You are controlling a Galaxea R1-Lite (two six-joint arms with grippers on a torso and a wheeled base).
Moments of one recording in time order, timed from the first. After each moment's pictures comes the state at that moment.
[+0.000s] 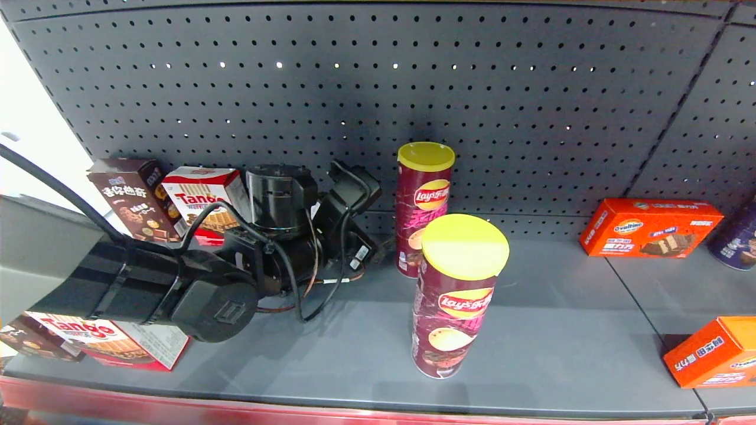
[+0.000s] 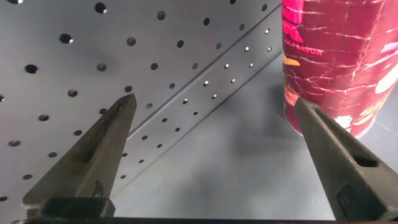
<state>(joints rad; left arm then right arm) -0.54 1.95 -1.06 -0.71 0.04 0.46 0.00 0.00 0.00 0.00 0.00 0.00</state>
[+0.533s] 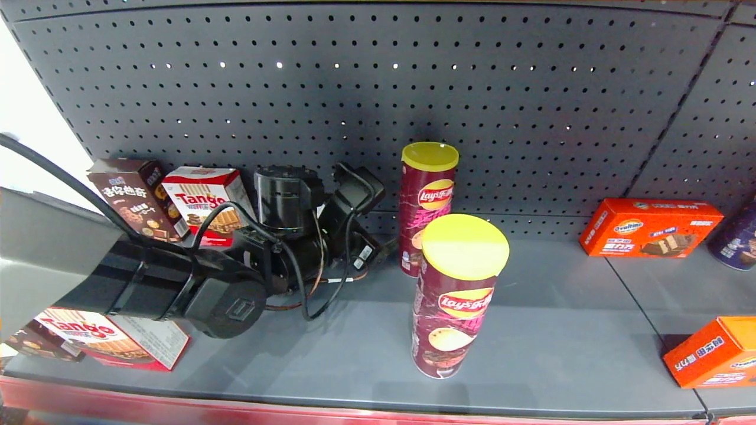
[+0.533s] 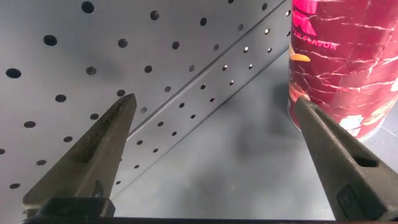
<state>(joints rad) -0.54 1.98 -1.08 -0.71 0.04 0.46 0.00 0.00 0.00 0.00 0.00 0.00</state>
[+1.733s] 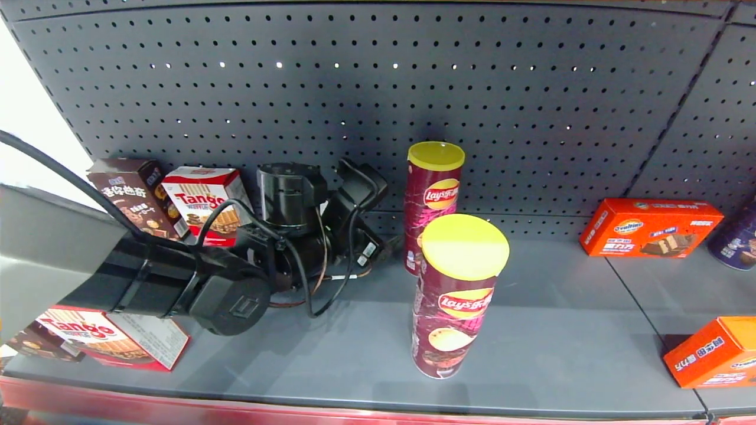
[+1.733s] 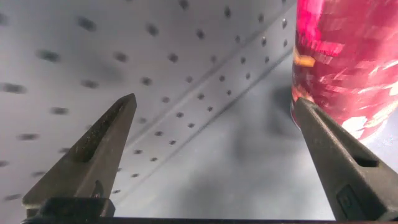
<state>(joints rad) -0.54 1.98 -1.10 -0.71 0.03 0.46 0.00 0.00 0.00 0.00 0.00 0.00</state>
